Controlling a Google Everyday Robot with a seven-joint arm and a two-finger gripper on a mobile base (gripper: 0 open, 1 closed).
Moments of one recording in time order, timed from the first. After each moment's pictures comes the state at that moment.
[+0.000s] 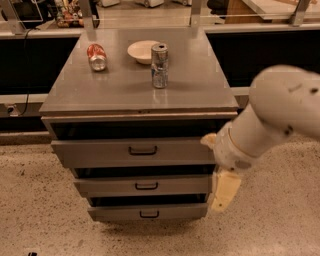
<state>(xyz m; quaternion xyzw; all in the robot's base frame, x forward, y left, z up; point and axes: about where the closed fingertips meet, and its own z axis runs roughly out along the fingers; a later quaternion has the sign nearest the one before) 0.424 -0.119 0.785 -0.67 0.72 0.09 0.16</state>
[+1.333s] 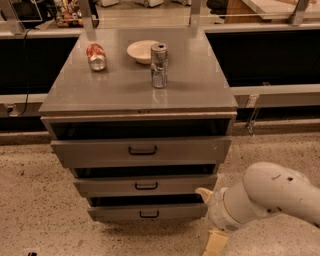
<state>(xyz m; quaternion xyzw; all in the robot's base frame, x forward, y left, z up) 0.365 -0.114 0.627 -0.65 0.72 0.15 0.19</state>
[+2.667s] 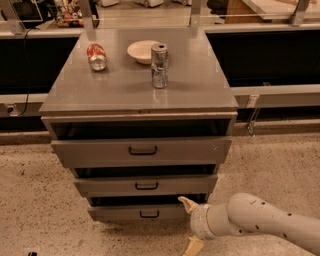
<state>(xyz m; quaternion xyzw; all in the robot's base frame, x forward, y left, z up) 0.397 -0.066 0.513 -0.64 0.68 0.19 0.30</state>
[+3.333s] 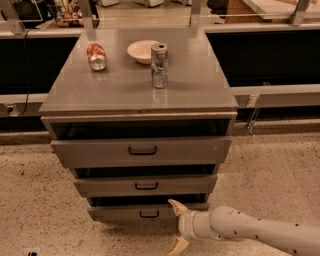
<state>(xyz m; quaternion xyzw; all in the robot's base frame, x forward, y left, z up) 0.440 -0.035 0.405 -0.65 0.64 0.17 0.37</state>
